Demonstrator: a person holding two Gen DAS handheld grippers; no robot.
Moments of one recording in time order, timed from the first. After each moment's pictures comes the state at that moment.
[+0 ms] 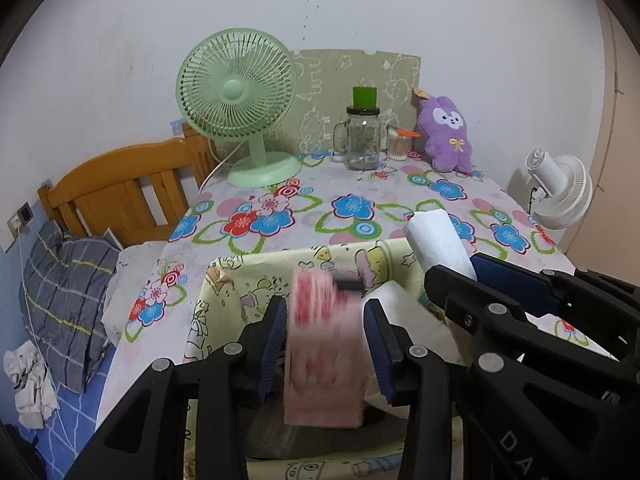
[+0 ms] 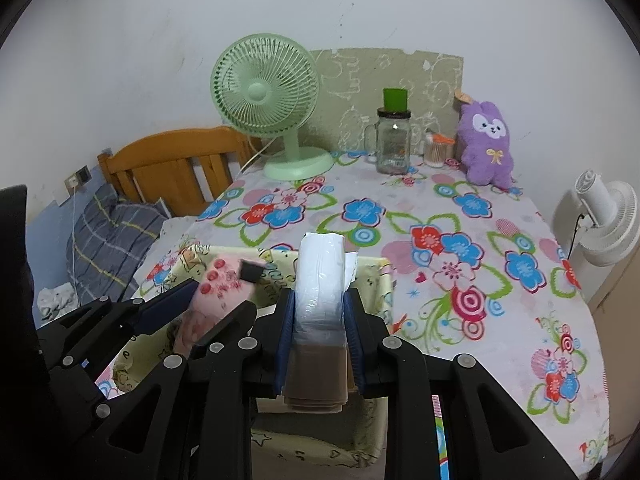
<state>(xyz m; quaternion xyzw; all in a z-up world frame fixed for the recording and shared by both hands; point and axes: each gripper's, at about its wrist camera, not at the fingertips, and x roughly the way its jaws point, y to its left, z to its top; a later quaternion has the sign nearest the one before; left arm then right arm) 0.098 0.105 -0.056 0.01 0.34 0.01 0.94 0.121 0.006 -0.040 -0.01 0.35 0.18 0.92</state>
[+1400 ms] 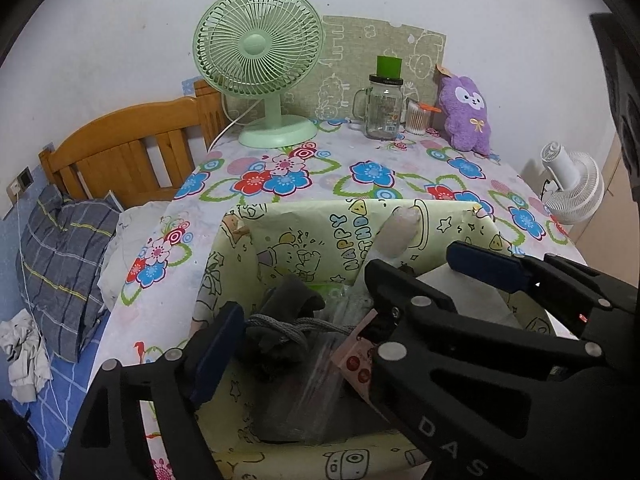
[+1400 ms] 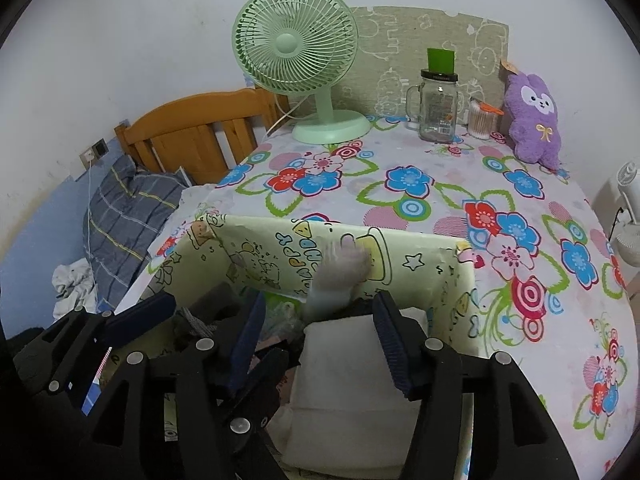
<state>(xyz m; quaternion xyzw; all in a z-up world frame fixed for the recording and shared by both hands) 0.102 0.128 -0.076 -0.02 0.39 0.03 0.92 0.151 0.044 -0.075 -0.02 0.39 0.23 0.89</state>
